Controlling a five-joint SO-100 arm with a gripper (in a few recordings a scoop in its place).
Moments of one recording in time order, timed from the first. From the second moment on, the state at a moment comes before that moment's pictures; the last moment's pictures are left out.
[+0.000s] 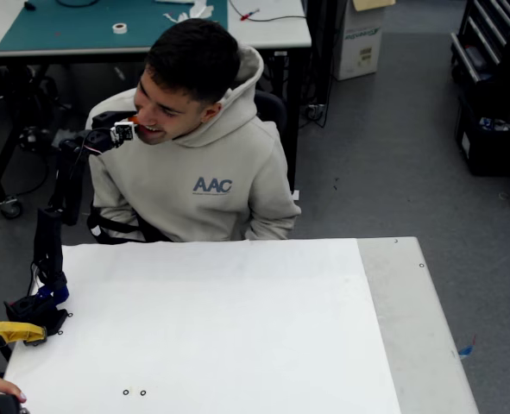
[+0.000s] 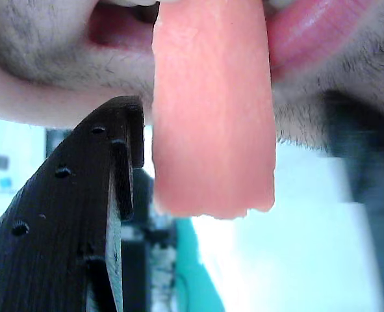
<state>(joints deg) -8.7 75.9 6.2 69.6 90.9</state>
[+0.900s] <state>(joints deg) -7.6 85.6 6.1 69.6 90.8</state>
